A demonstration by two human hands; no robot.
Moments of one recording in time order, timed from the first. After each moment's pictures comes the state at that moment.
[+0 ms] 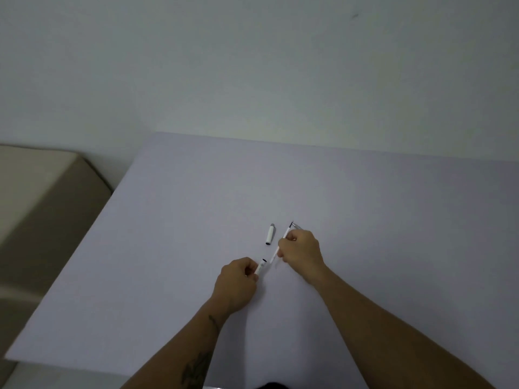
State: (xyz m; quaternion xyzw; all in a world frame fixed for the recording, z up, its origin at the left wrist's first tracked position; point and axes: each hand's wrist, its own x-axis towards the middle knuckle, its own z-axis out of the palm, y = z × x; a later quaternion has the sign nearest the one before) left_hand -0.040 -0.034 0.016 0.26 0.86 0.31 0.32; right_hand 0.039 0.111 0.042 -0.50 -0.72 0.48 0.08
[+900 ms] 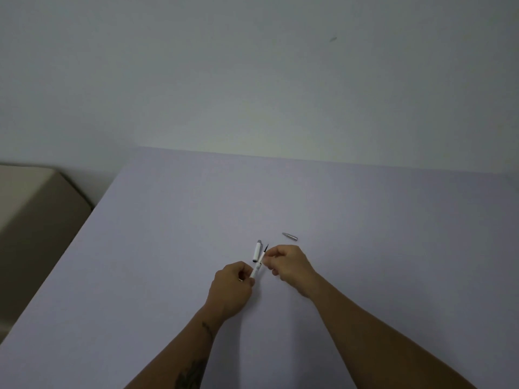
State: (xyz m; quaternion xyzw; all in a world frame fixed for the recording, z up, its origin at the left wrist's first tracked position) left_hand -0.049 -0.003 0.019 0.27 0.84 0.35 0.30; right_hand 0.041 0.132 0.039 -0.45 -0.67 0.58 0.02
